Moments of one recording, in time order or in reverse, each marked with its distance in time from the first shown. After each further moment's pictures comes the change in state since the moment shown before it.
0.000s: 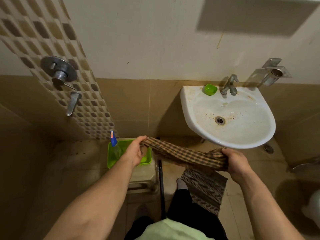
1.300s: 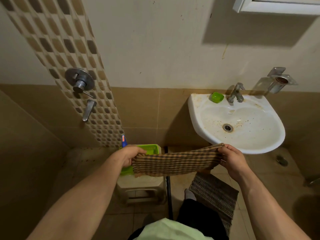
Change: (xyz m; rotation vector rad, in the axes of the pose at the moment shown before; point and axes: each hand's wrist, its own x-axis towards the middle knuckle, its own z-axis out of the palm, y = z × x) left_hand -0.033 0.039 -0.053 0.592 0.029 -0.151; right_hand 0.000 0.011 0.026 0.032 -0.169 -0.232
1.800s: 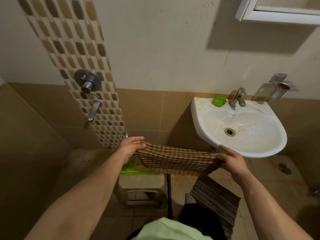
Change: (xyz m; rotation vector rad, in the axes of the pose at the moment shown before) left_hand -0.007 -0.008 -0.009 -0.144 0.155 0.496; right_hand 0.002 0.009 -0.004 -0.153 0.008 -0.027
